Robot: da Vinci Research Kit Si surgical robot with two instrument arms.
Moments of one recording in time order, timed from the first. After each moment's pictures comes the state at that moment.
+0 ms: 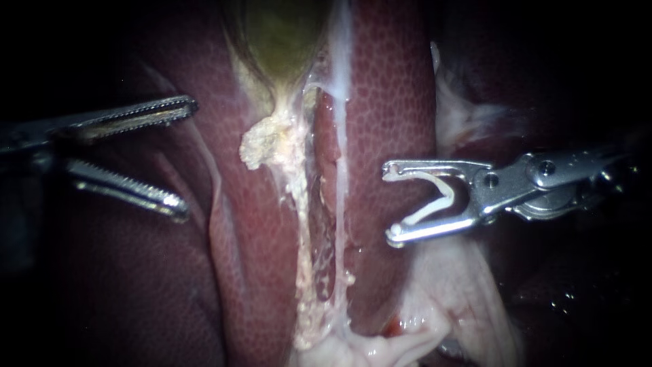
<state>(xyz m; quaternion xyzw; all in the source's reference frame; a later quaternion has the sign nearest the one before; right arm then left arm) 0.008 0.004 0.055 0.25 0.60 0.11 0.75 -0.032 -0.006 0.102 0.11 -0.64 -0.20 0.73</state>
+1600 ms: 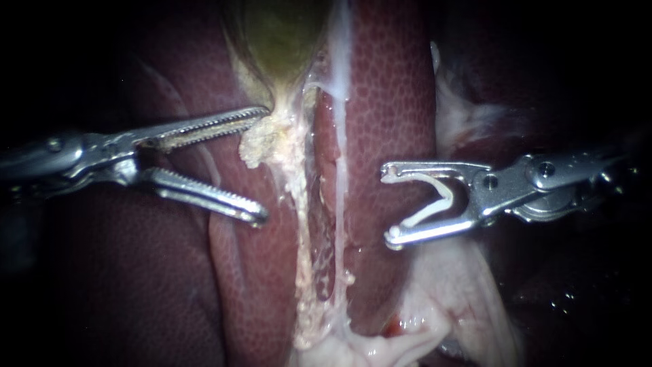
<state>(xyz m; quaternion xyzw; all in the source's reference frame) 0.009 0.004 0.055 0.25 0.60 0.11 0.75 -0.041 -0.006 0.109 0.11 -0.64 -0.22 0.73</state>
